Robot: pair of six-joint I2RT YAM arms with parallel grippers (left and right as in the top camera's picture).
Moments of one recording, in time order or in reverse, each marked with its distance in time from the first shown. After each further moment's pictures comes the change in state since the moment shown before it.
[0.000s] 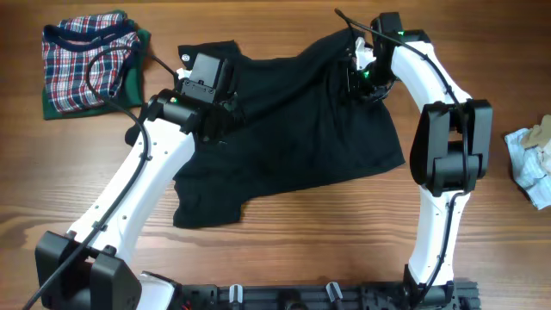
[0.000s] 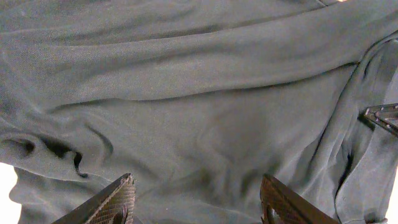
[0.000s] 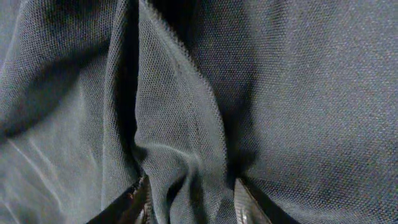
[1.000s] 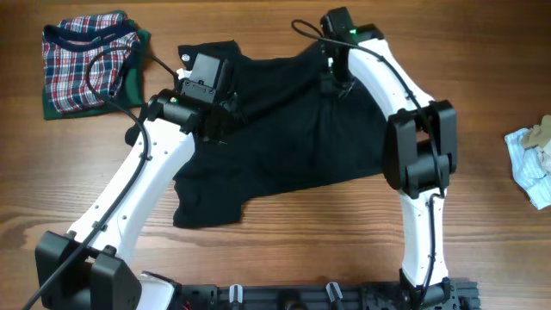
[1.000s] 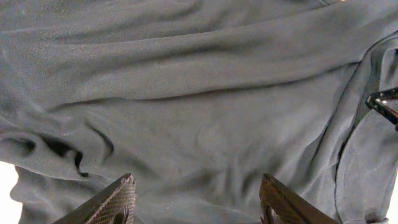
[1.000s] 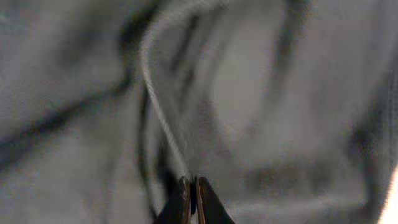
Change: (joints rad) left arm 0.000 0.000 0.000 -0.003 0.000 0.000; right arm 0.176 0.049 0.154 -0.074 0.435 0.108
